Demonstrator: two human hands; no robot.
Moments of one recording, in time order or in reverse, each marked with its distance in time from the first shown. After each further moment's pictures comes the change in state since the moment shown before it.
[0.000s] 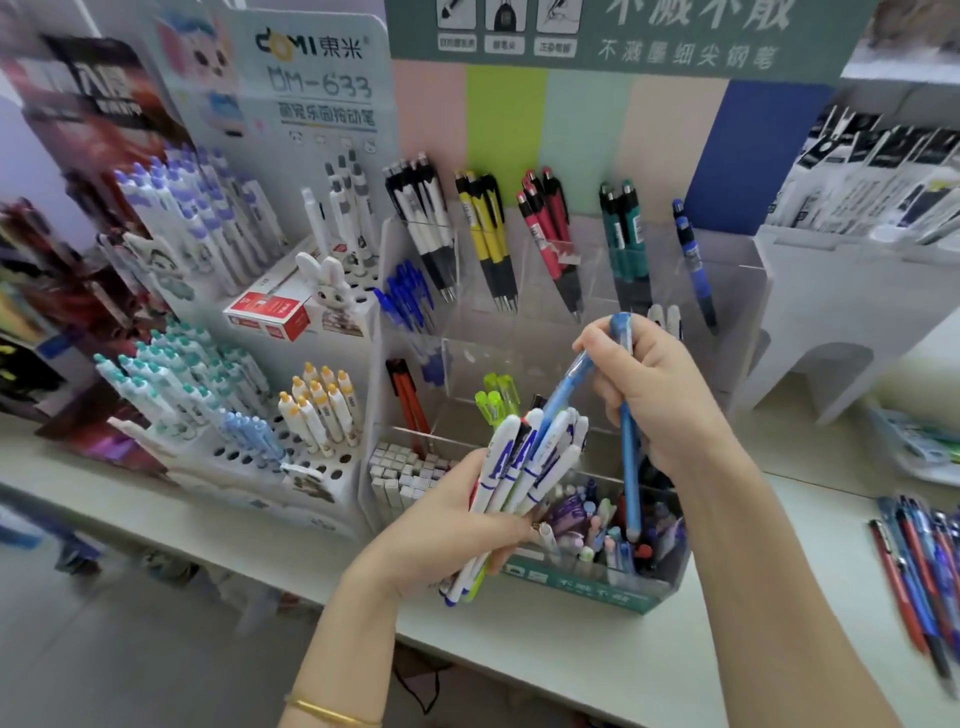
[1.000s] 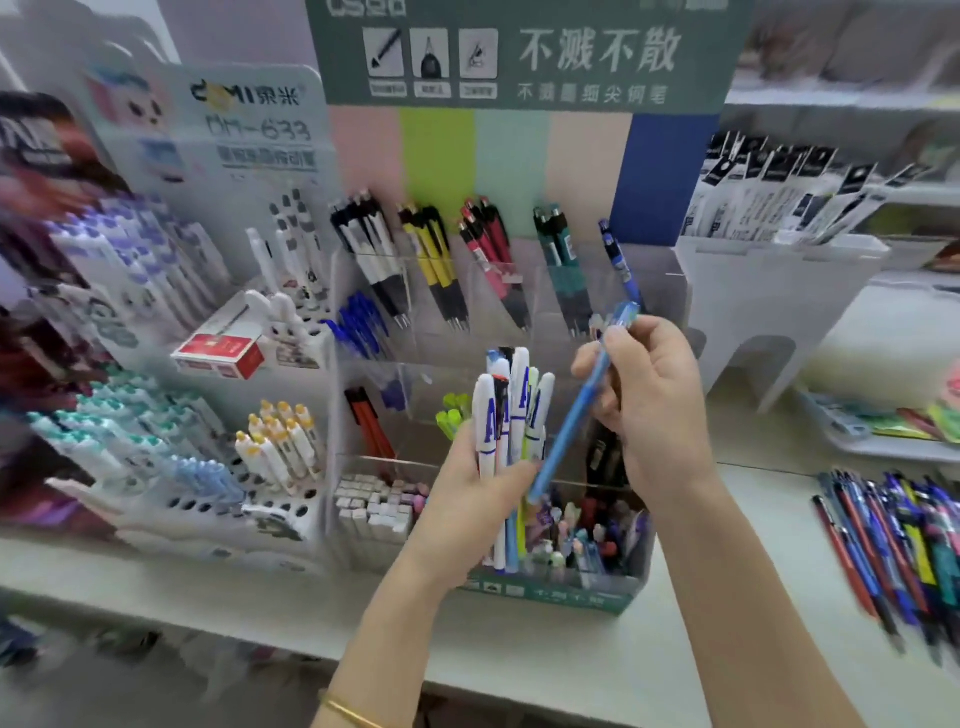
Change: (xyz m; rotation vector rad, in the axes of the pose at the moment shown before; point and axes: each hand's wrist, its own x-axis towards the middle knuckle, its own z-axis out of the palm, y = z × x) left_hand 0.021 0.025 0.037 -0.244 0.254 0.213; right_hand -0.030 -0.018 -0.004 0.205 0.321 -0.080
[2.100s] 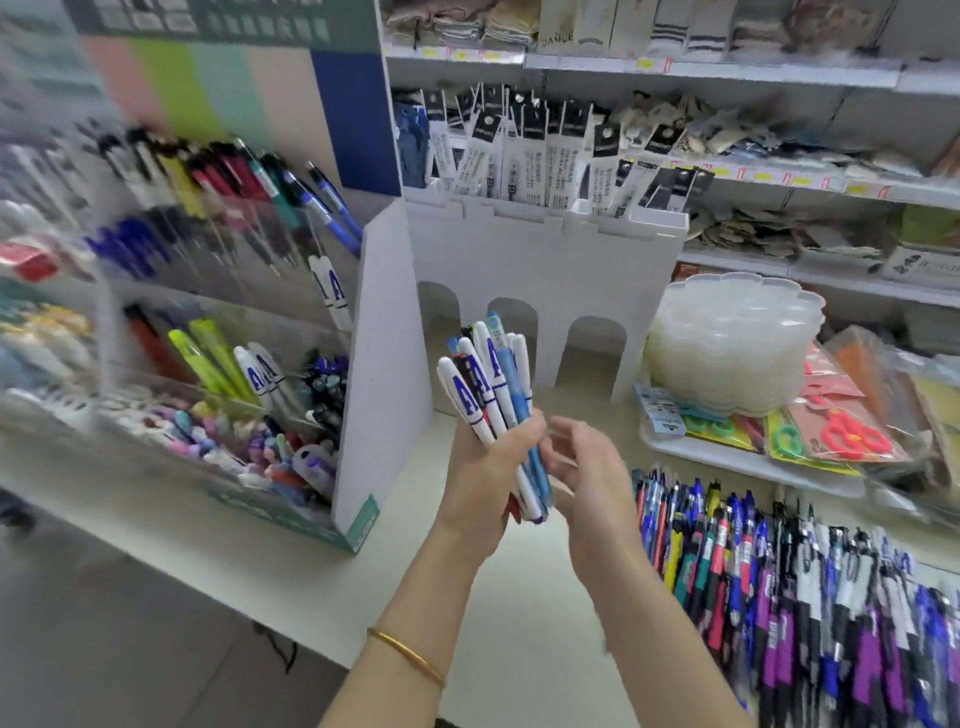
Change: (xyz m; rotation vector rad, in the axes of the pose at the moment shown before) left_hand 0.052 -0.065 0.327 -0.307 0.218 0.031; right_hand 0.021 0.053 -0.298 0.072 -0.062 0.495
